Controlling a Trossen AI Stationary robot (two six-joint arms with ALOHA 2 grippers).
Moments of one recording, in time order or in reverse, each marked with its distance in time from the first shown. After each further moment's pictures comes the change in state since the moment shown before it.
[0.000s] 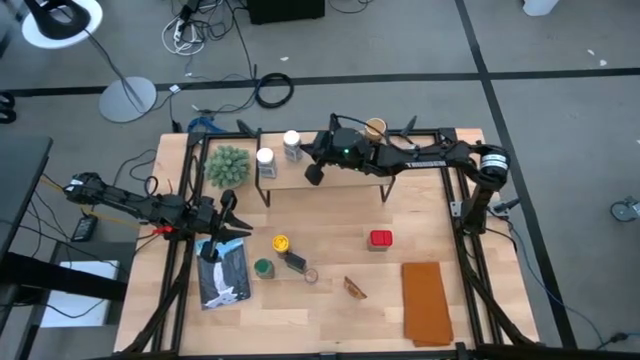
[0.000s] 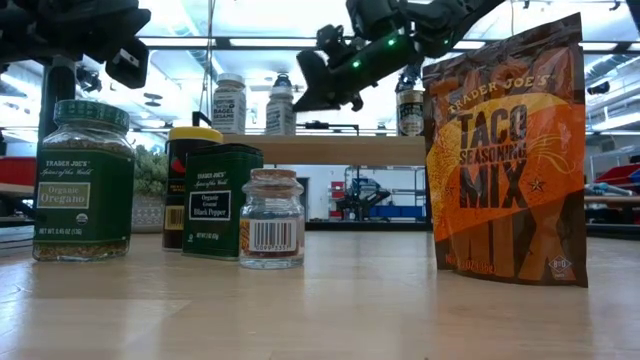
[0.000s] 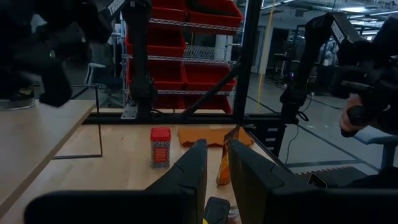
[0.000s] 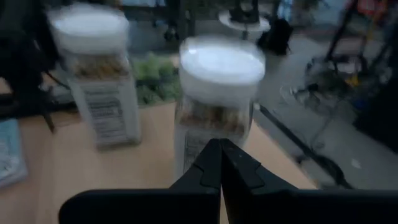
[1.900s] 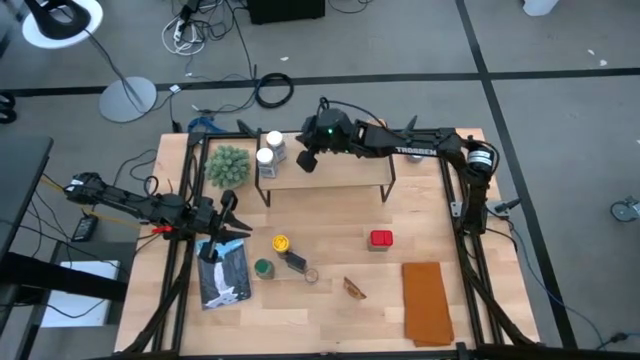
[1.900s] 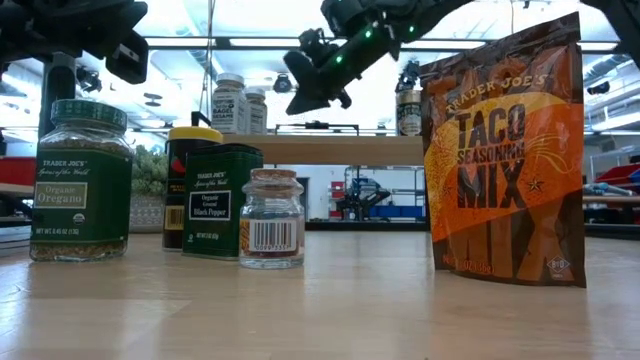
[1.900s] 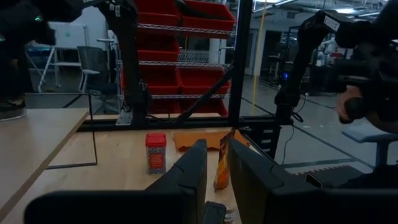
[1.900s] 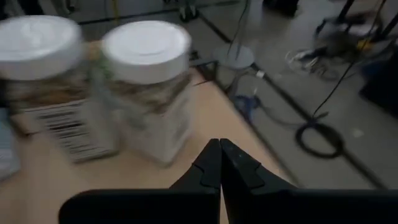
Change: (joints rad) left arm 0.000 0.000 0.000 0.017 0.027 0.023; right arm -0.044 0.111 0.327 -0.379 -0.074 0.034
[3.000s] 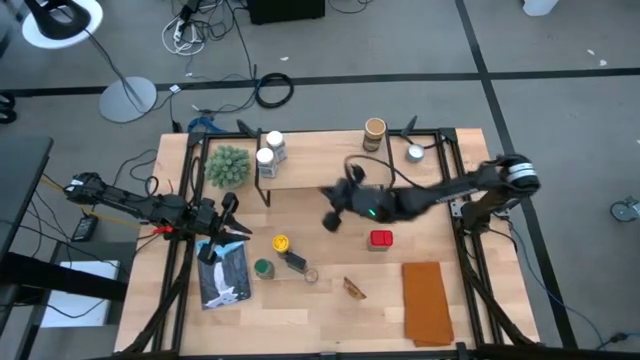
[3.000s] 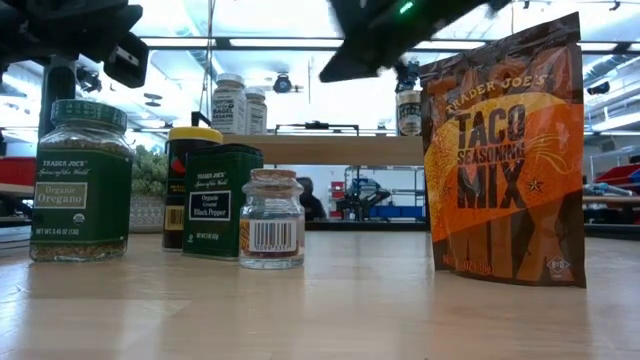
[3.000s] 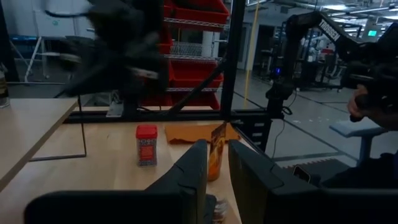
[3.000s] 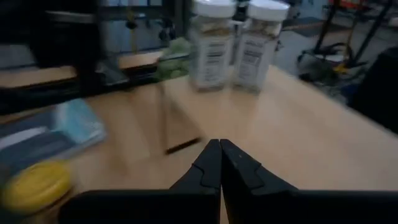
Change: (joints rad) left arm 0.000 0.000 0.000 -0.028 0.035 -0.026; right arm 0.448 -0.330 -0.571 0.332 0.507 0.173
